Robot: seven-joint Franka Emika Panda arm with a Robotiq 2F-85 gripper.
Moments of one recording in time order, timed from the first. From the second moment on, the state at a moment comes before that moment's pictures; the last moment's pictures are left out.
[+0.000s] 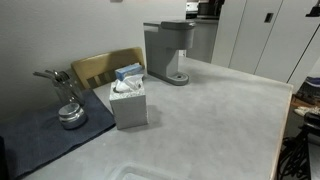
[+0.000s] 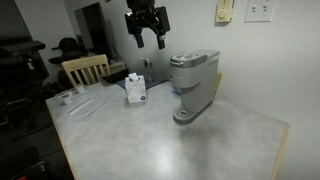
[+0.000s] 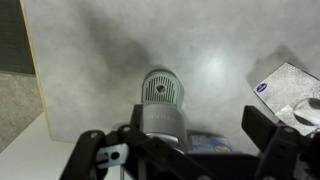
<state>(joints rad) -0.06 -0.04 -0.12 -1.99 -0.02 2.12 -0.25</state>
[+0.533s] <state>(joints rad) -0.05 0.06 -0.08 -1.87 -0.01 2.27 -0.25</state>
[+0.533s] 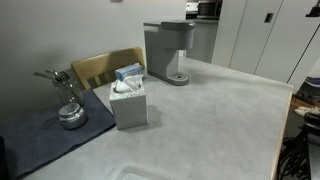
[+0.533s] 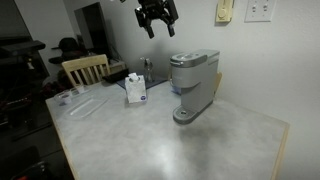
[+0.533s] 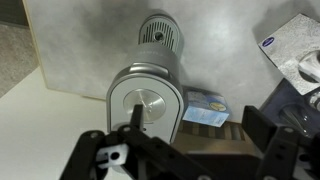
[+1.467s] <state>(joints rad) -0.06 0.15 -0.09 -1.79 -0.03 2.28 -0.21</state>
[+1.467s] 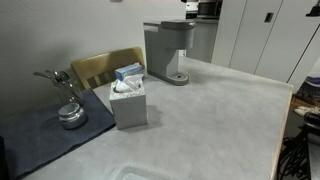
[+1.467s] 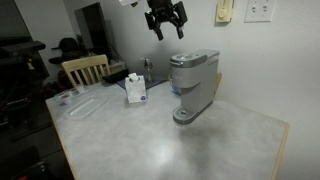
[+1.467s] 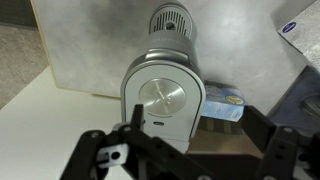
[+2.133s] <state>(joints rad) -0.08 0.29 -0.10 -1.61 -0.01 2.22 -0.08</state>
